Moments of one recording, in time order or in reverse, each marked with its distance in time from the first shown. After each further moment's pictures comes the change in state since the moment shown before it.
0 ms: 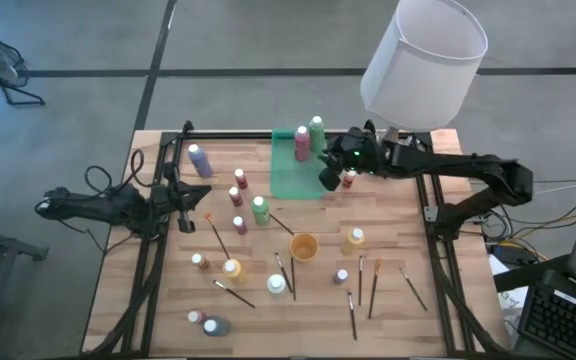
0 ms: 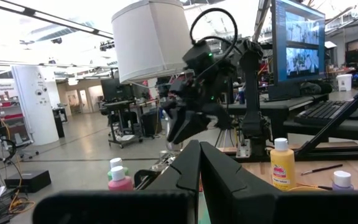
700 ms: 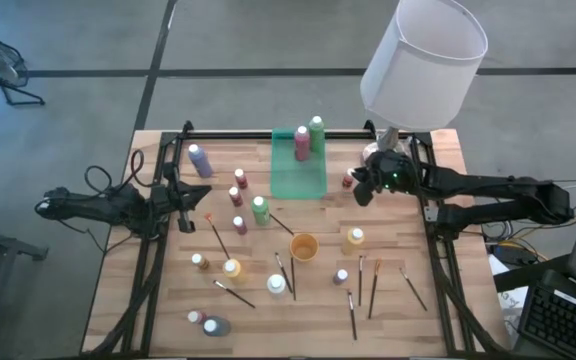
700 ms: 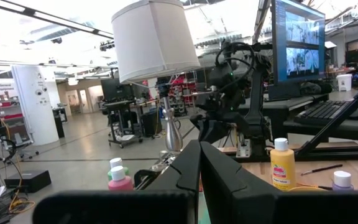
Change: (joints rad) left arm 0.000 0.000 0.000 0.000 0.000 0.000; right arm 0.000 -0.395 -0.444 0.025 0.002 0.187
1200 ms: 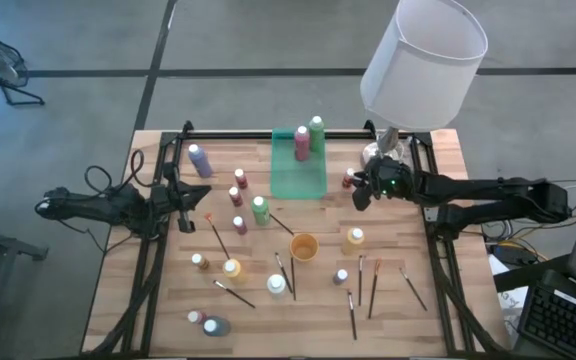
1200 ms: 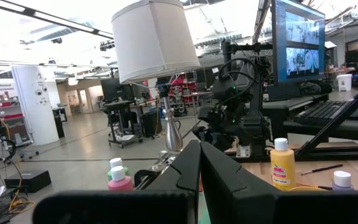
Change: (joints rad) left arm 0.000 0.000 0.000 0.000 0.000 0.000; right arm 0.000 0.046 -0.131 0.201 0.000 0.014
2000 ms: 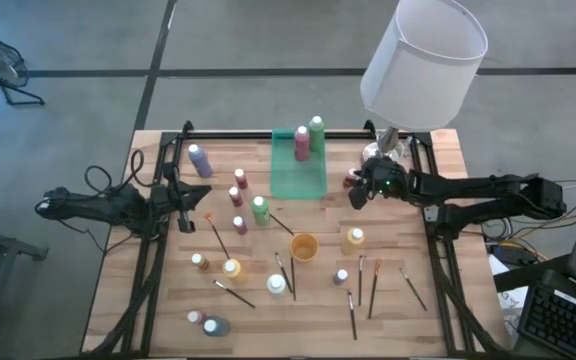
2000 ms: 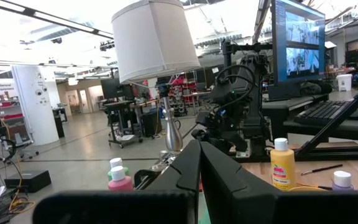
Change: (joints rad) left arm 0.000 0.000 0.000 0.000 0.000 0.000; right arm -0.002 0.051 0.001 0.017 0.044 0.022
